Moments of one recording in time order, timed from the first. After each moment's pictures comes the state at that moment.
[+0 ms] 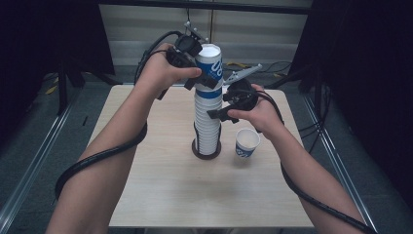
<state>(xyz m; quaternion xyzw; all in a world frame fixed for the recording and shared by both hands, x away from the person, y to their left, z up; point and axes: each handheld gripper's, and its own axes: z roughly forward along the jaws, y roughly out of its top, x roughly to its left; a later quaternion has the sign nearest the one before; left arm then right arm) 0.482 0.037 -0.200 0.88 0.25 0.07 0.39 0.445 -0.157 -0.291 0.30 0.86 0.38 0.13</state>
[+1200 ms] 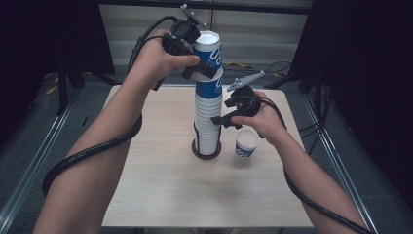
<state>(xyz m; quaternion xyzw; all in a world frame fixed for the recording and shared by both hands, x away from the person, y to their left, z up) 0.476 0.044 -0.168 0.88 0.26 0.08 0.39 0.439 -0.167 -0.305 0.30 0.87 0.38 0.12</state>
